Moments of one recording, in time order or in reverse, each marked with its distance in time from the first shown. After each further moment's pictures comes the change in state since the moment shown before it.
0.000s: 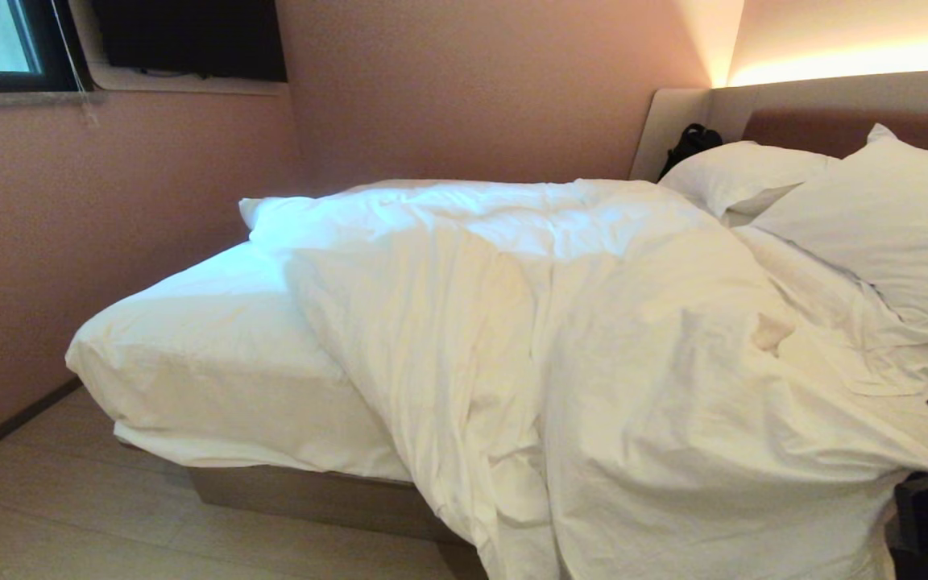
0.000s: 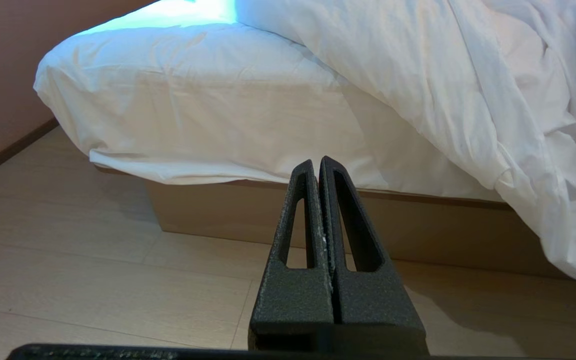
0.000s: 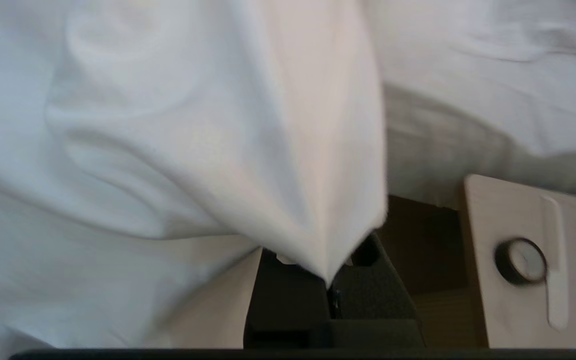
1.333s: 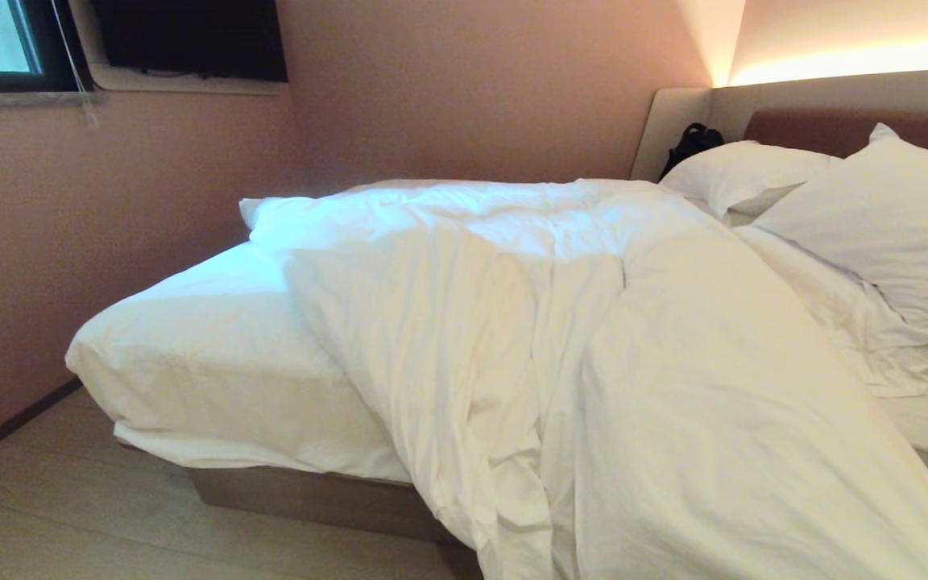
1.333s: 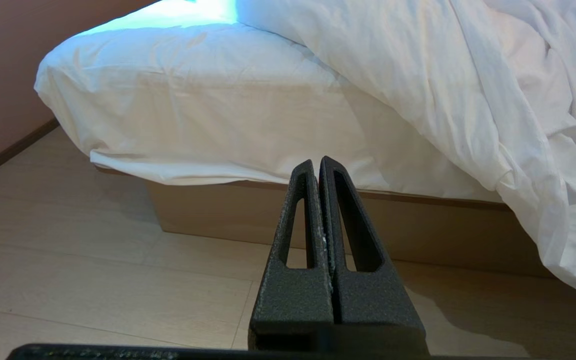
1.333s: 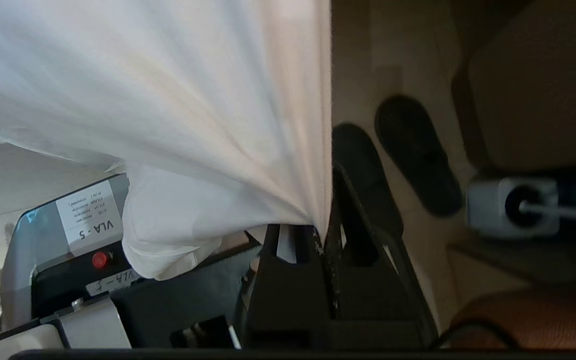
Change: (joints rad) left arm 0.000 0.000 0.000 0.000 0.001 0.000; right arm -0.034 -0.468 0.018 0.900 0.034 0.552
